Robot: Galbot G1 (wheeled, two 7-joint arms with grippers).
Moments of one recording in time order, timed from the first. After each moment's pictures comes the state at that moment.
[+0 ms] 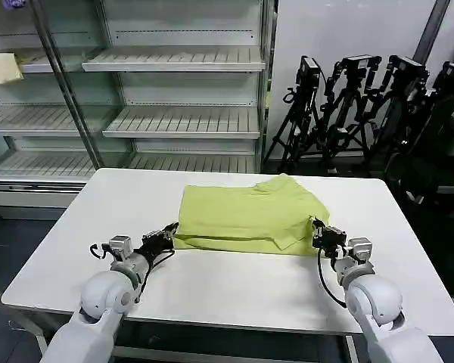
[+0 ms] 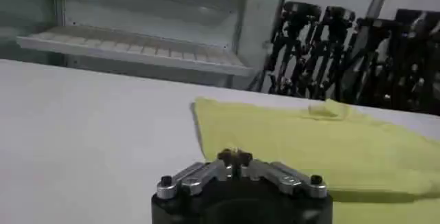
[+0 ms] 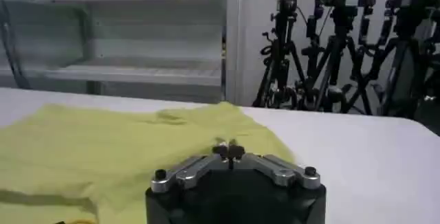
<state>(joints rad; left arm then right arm) 0.99 -1.15 -0.35 -1.81 -0.65 0.54 -0.08 -1.03 1.10 0.40 1.85 0.49 -0.49 0.12</state>
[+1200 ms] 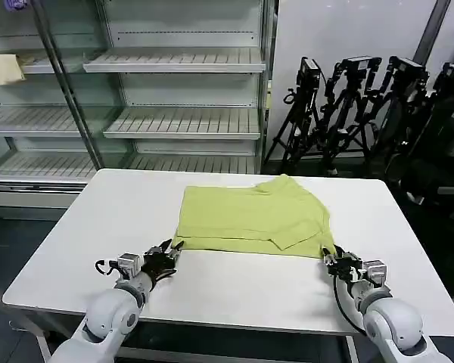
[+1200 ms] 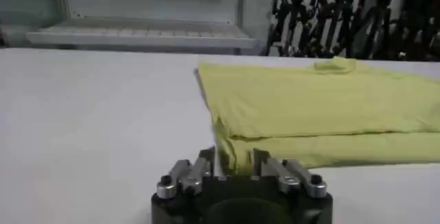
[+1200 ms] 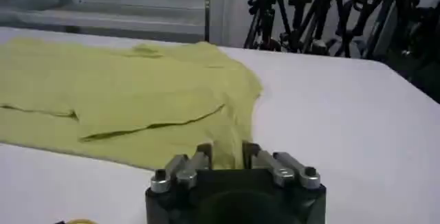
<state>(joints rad) 1.10 -1.08 -0.29 -1.87 -0.58 0.57 -0.12 -1.27 1.00 0.49 1.98 0.54 -0.57 0.12</state>
